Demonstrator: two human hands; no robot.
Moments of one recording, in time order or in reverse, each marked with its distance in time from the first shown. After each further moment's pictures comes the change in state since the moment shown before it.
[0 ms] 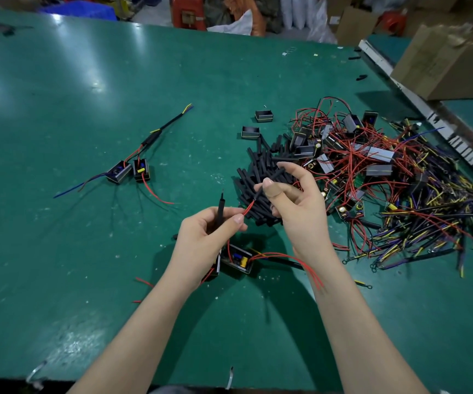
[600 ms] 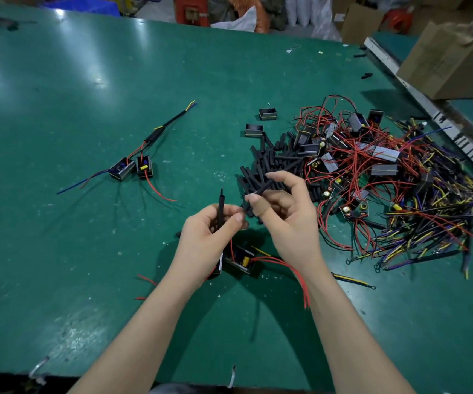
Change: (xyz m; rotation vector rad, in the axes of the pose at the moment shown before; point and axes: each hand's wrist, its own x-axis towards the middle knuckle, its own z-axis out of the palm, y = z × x) left_hand 0.001 0.002 0.004 -0.023 0.022 0.016; right_hand -0.013 0.015 0.007 -0.135 -0.057 -0.130
